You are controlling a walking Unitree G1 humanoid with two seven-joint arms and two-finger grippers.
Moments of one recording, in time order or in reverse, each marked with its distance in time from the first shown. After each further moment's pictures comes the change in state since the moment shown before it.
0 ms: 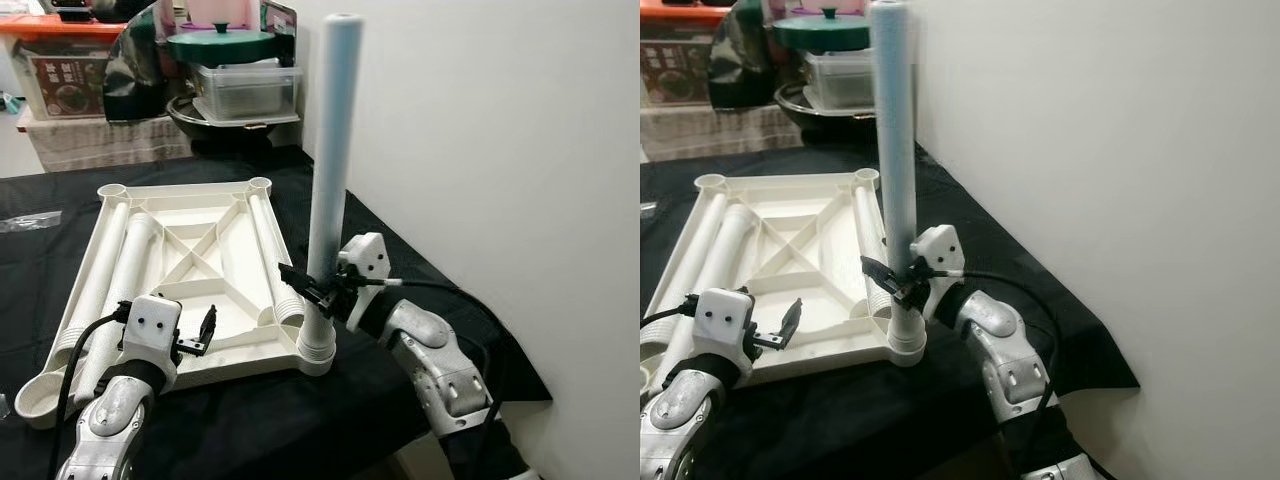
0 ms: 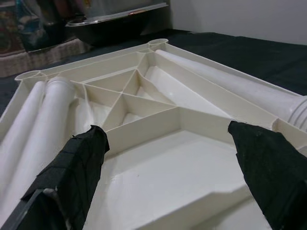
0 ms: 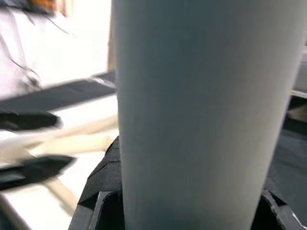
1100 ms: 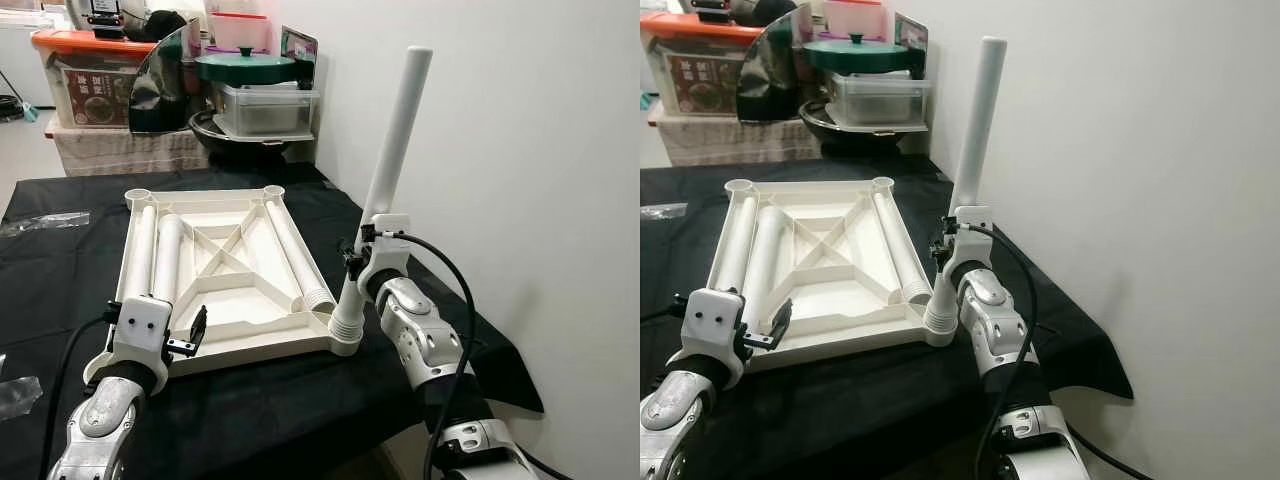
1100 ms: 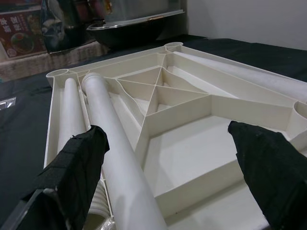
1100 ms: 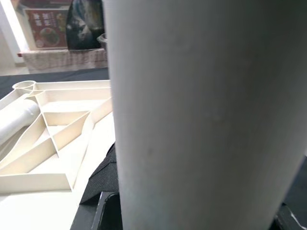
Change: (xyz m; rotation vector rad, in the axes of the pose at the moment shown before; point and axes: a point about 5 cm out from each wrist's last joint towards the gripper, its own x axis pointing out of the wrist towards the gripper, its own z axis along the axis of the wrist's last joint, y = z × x) left arm -0.001 0.007 -0.004 0.009 0.015 0.022; right arm 0.013 -0.057 -0.027 0.269 0.199 -0.576
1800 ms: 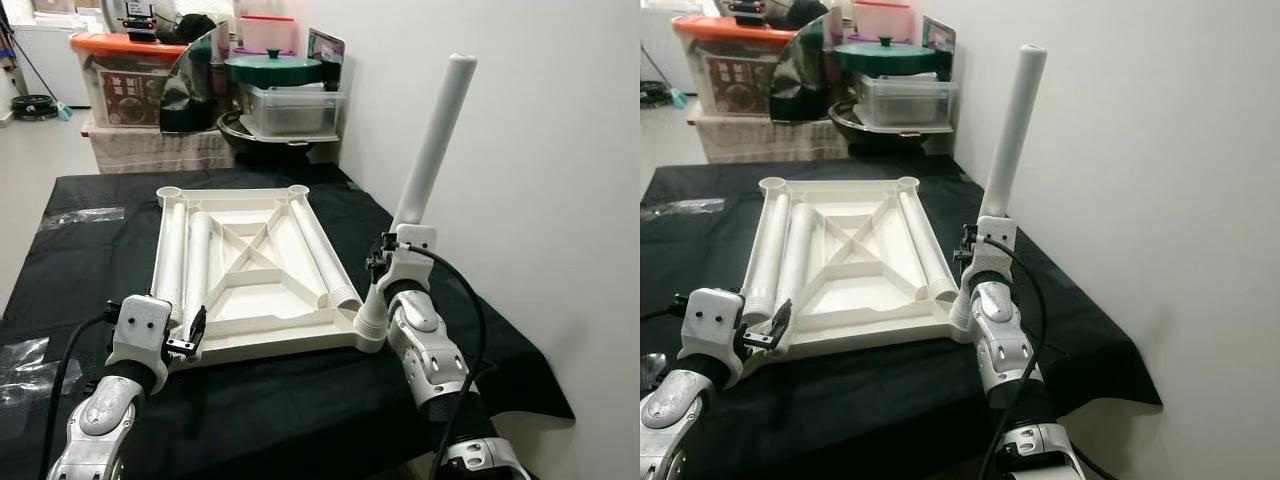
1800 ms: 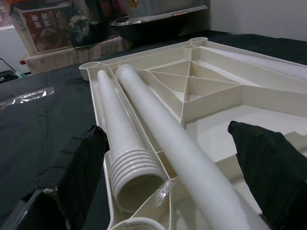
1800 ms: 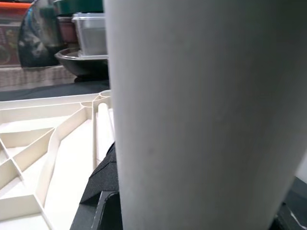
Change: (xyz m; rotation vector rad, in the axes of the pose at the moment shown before) left arm 0.001 0.002 0.000 0.001 -0.001 0.007; right arm -0.008 -0.024 -0.006 -0.022 -0.094 -0.275
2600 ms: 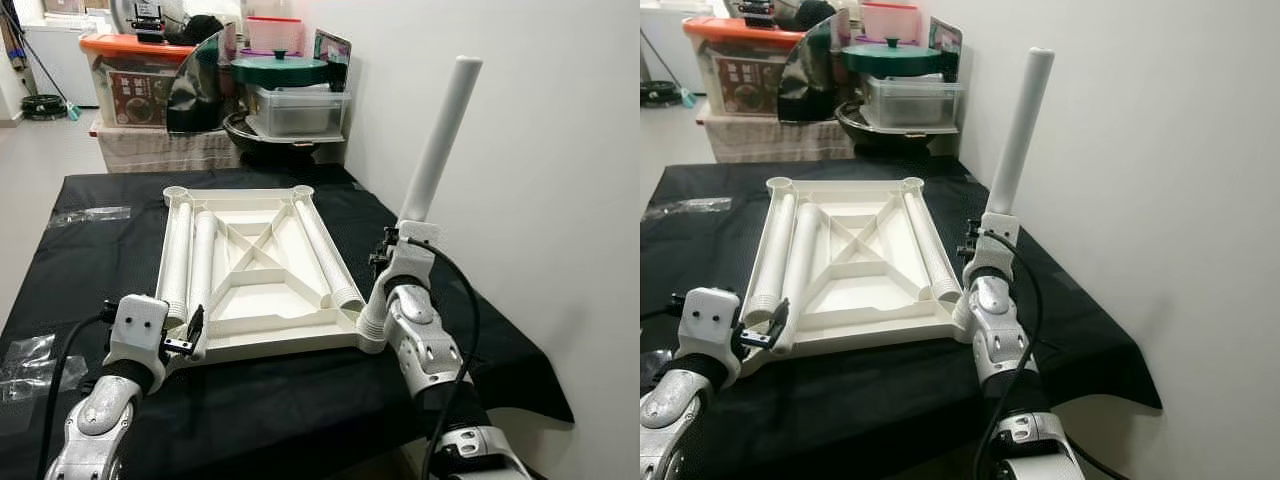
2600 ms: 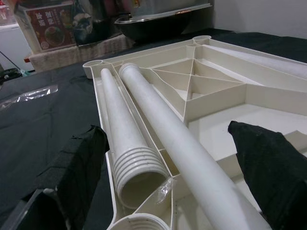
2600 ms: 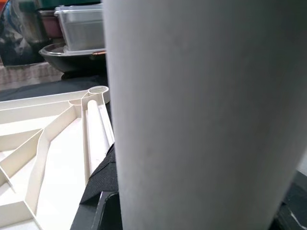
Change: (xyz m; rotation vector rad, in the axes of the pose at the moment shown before) left arm 0.000 0.001 -0.001 -0.001 0.003 0.005; right arm 0.003 0.005 0.003 0.019 0.031 -0.061
